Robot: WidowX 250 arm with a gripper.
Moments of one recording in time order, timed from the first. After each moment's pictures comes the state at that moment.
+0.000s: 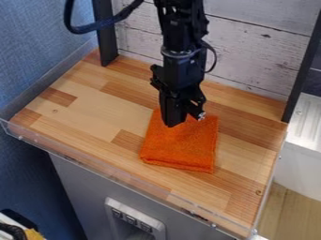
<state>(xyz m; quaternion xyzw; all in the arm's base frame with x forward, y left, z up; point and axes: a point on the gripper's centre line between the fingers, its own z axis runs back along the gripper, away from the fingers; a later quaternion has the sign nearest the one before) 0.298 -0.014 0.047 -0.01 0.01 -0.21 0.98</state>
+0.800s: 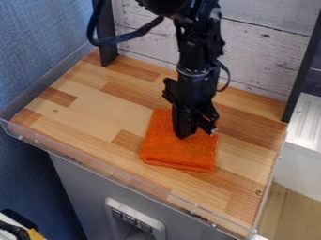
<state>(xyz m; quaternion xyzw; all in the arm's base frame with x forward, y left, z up) 0.303 -0.032 0.027 0.01 0.01 -0.22 0.98</state>
